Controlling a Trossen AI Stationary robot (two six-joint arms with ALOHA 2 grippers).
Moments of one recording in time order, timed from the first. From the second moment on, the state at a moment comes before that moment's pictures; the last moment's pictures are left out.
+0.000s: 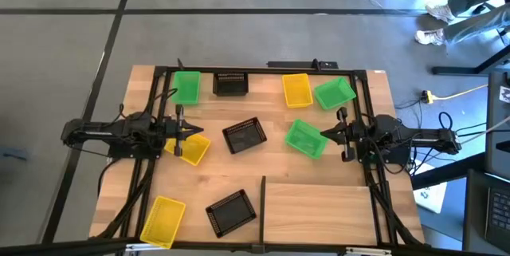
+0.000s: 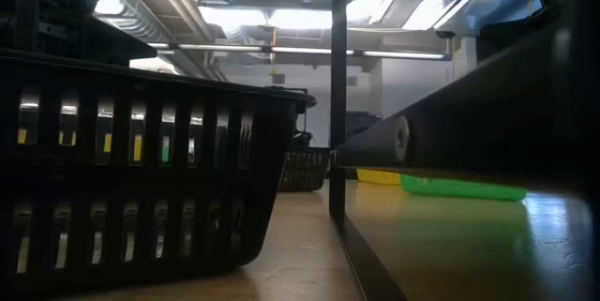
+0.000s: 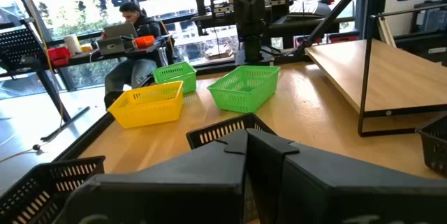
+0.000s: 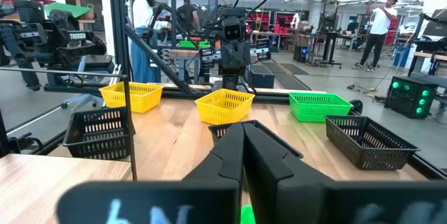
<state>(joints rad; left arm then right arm) 0.00 0.01 0.01 0.04 -0.12 0.17 0.00 0.01 0.01 0.07 -0.05 -0.03</state>
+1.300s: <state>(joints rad) 0.00 0.00 0.01 0.04 -0.12 0.17 0.00 0.10 0.31 -0.12 0.09 -0.07</state>
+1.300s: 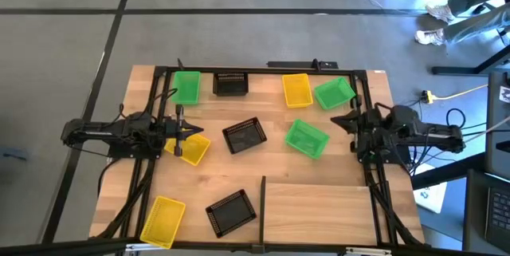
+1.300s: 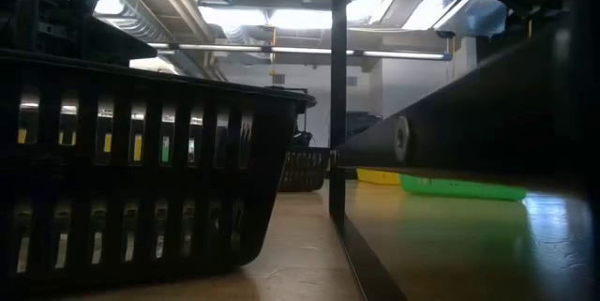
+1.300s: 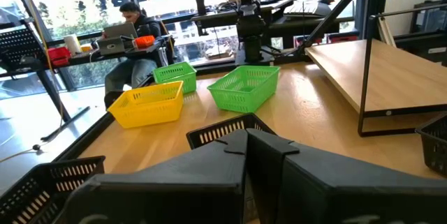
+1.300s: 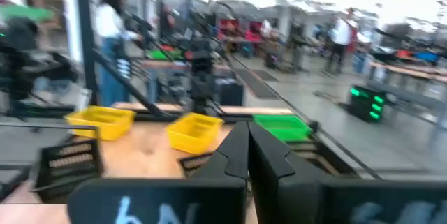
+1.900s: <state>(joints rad) 0.00 0.00 0.01 0.04 -0.12 0.17 0.00 0.70 0.83 -0.50 0.24 0.07</state>
